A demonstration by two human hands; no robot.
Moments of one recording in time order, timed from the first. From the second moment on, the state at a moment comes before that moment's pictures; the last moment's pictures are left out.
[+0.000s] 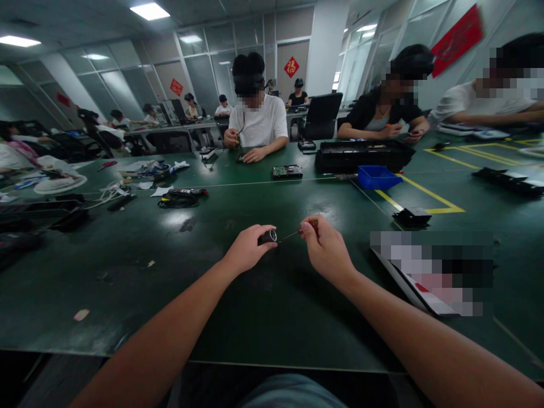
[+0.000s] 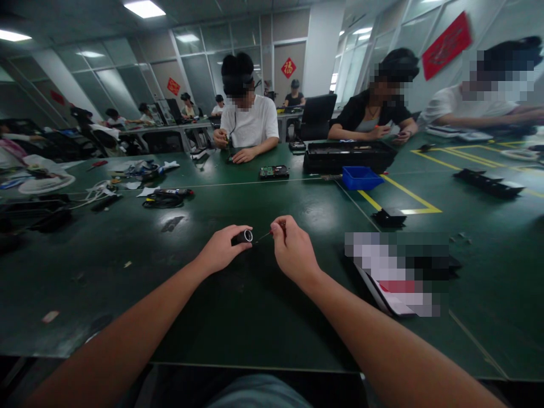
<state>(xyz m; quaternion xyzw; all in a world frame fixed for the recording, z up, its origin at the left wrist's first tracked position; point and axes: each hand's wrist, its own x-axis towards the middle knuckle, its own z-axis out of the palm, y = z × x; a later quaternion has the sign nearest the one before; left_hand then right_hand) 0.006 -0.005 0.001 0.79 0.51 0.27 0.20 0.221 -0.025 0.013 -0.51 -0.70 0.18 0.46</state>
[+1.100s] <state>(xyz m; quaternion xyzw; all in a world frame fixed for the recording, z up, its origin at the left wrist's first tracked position) 0.020 -0.011 0.007 0.82 0.54 0.15 0.14 0.221 -0.026 0.014 -0.51 -0.69 0.21 0.48</state>
